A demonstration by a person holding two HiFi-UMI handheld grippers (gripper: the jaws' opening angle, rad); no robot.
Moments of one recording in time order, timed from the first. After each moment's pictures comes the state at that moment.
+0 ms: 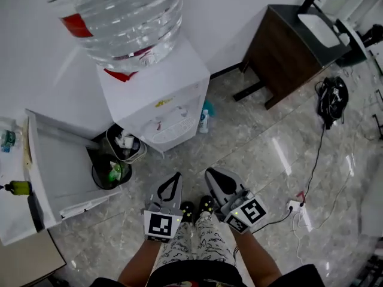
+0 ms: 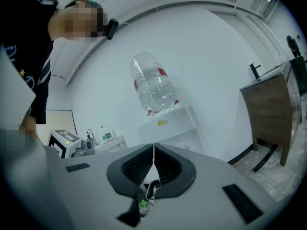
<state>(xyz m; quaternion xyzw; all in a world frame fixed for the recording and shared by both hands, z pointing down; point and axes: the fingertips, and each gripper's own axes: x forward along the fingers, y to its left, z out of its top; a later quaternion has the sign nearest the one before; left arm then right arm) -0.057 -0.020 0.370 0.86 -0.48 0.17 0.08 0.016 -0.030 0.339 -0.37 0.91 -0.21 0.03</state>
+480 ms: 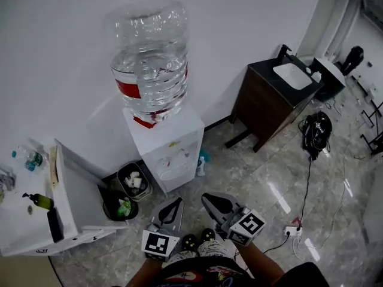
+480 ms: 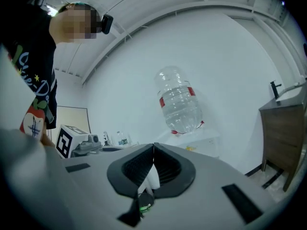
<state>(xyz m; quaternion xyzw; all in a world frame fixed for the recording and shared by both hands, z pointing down) -0.082 0.037 0.216 0.88 -0.46 0.08 0.07 -0.019 0.029 0.185 -0.31 0.94 -0.15 0.05</state>
